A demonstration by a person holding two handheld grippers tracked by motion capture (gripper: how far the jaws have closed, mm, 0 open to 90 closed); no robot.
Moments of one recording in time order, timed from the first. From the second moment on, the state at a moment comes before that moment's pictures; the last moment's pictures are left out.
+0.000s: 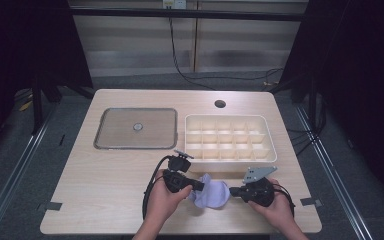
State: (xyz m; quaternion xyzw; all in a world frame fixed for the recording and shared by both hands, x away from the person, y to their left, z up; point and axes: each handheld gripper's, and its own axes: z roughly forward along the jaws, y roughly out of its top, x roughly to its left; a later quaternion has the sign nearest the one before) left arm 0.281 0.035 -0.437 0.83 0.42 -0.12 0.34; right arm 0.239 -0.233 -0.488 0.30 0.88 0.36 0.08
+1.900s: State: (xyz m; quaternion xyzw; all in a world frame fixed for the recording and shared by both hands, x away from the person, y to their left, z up) left arm 0.279 0.009 -0.437 0.85 0.40 -0.11 0.33; right arm 0.238 -0.224 -0.489 0.29 0.88 0.36 0.08
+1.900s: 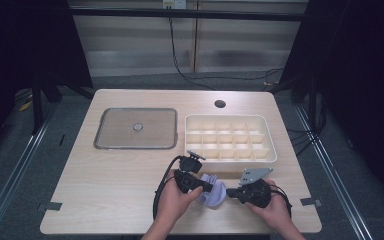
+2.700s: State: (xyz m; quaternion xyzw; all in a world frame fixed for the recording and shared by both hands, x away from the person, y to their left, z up) left arm 0.279 -0.002 -0.444 0.86 0.39 -0.11 0.32; right arm 0.238 -0.222 -0.491 0.28 0.89 0.36 0.08
